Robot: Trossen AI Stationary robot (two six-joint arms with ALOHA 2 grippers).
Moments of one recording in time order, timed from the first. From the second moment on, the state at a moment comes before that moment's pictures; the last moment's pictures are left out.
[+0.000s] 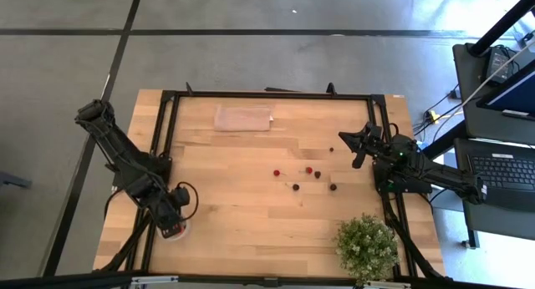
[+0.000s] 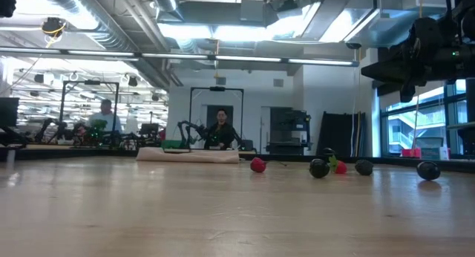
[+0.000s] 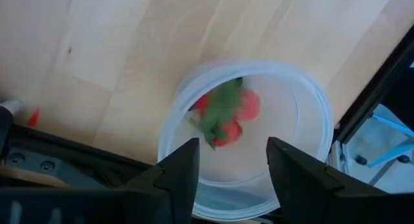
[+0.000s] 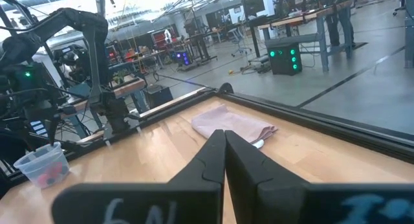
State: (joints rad) left arm -0.86 1.14 0.81 -0.97 0.09 -1.41; right arm -0.31 0.01 0.01 0.05 0.11 0.31
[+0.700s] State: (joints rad) left arm -0.70 1.07 1.03 -1.11 -0.24 -0.92; right arm -0.31 0.01 0.01 0.09 0.11 0.31
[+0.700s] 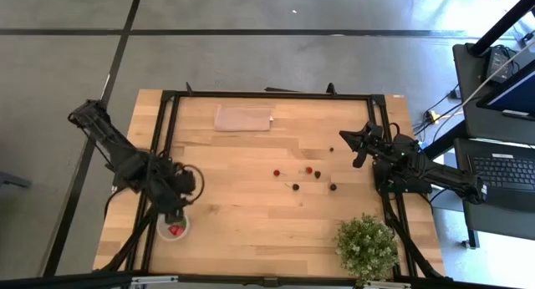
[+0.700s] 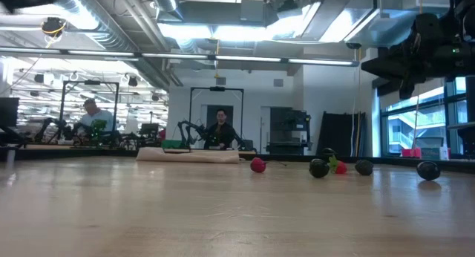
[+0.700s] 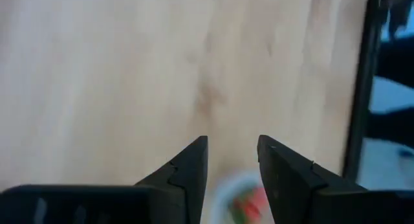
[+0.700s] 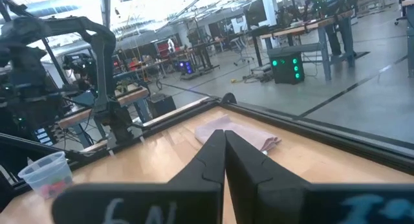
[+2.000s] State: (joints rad) left arm 0.11 1.67 1.03 -0.05 0.16 0.17; right arm -0.31 0.01 0.01 0.07 0.10 0.27
